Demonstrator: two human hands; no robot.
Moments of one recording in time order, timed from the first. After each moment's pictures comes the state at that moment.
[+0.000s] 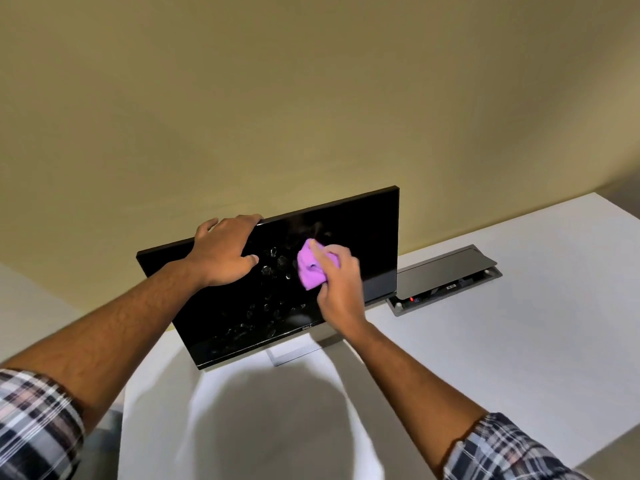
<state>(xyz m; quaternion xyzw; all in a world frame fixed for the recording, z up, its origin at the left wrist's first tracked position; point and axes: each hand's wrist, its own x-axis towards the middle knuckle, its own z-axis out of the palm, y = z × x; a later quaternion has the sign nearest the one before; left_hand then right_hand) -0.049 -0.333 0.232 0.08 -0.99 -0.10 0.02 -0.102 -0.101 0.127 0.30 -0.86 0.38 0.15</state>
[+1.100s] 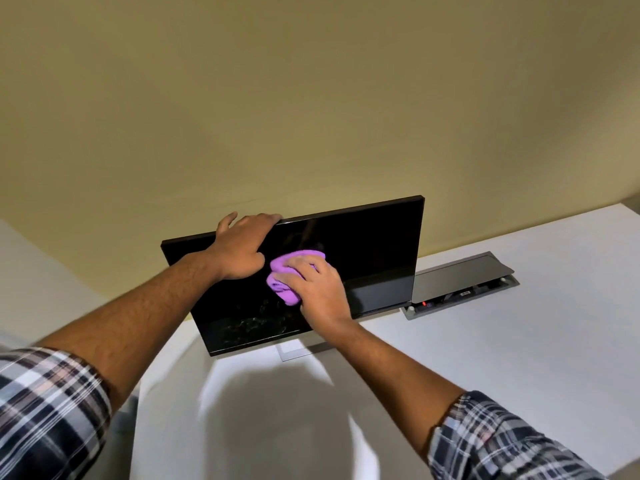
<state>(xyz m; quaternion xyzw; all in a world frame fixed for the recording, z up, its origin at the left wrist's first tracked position) -0.045 -0.337 0.235 0.07 -0.99 -0.09 -0.04 -0.086 -0.148 0.117 0.46 -0.82 0.29 0.17</state>
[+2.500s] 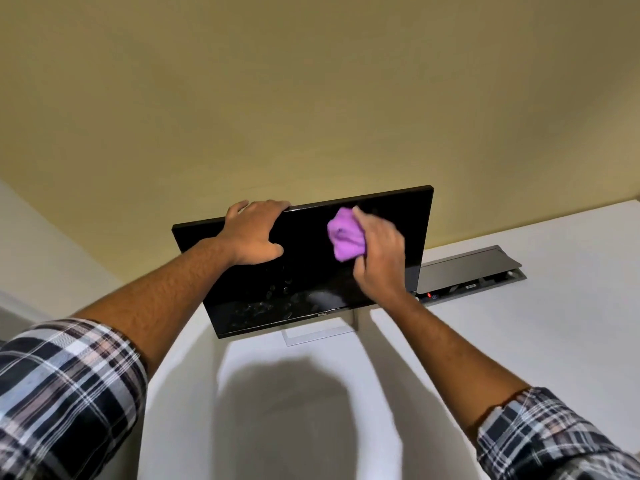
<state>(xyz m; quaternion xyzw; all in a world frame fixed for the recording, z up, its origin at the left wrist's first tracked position) -0.037 -0.322 0.244 0.09 -0.99 -0.10 -0.01 -0.131 -0.078 0.150 0.33 -0.84 0.38 0.23</state>
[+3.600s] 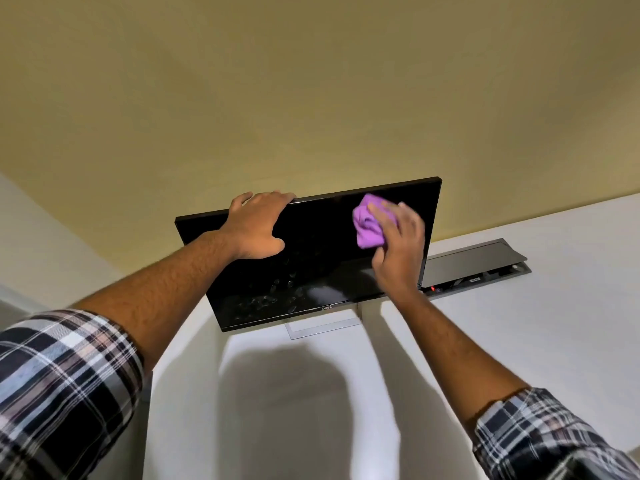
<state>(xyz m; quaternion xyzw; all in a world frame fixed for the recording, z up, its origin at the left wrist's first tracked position) -0.039 -0.331 0.237 0.07 -0.99 -0.09 -0.01 -0.138 -0.068 0.139 0.27 -0.85 0.37 0.26</state>
